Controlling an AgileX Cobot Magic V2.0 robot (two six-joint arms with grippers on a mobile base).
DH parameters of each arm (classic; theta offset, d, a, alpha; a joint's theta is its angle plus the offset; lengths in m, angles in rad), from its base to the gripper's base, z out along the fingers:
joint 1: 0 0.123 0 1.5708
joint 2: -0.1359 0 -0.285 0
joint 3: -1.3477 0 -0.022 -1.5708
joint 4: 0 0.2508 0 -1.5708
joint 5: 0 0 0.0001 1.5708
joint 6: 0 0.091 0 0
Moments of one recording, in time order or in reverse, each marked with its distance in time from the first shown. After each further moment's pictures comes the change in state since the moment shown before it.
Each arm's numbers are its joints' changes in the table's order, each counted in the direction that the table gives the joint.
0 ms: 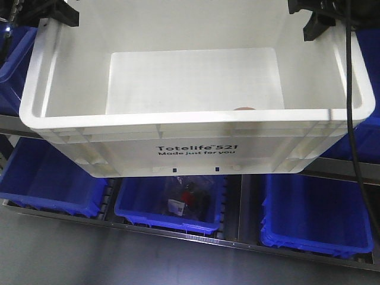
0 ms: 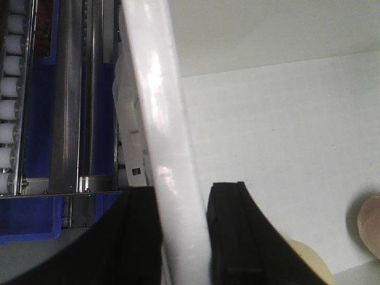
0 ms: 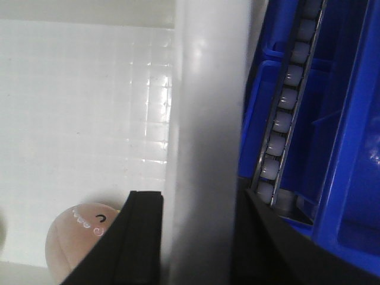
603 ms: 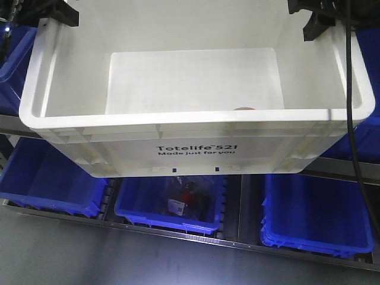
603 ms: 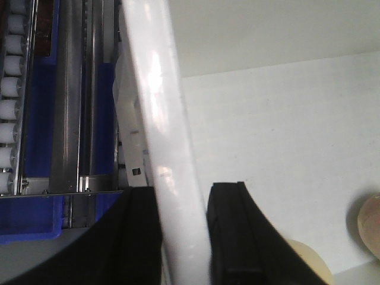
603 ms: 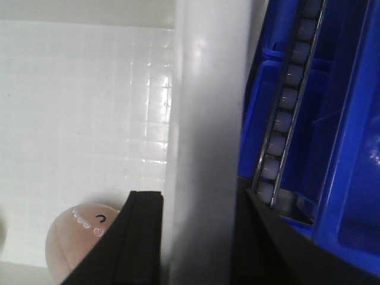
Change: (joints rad) left arm 0.000 0.000 0.000 0.000 0.001 0.000; right arm 0.000 0.000 0.000 0.000 0.000 0.000
